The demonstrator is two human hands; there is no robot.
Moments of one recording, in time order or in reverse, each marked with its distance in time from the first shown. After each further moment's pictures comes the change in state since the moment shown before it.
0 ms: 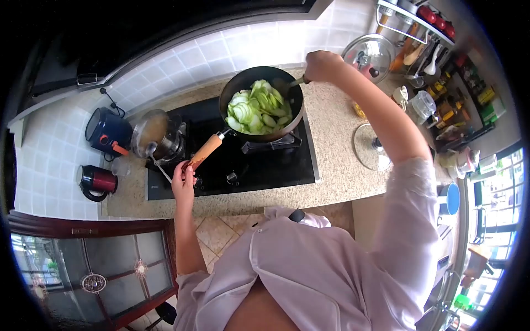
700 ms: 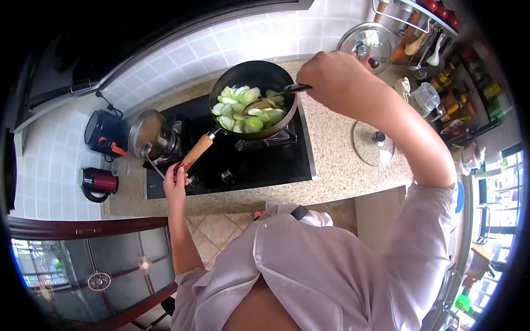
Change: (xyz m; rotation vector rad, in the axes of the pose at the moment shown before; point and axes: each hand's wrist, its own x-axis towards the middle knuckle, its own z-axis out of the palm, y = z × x) left_hand 0.002 0.007 -0.002 0.014 -0.031 -0.044; right_hand -0.105 0.002 -0.037 0.063 0.179 -0.420
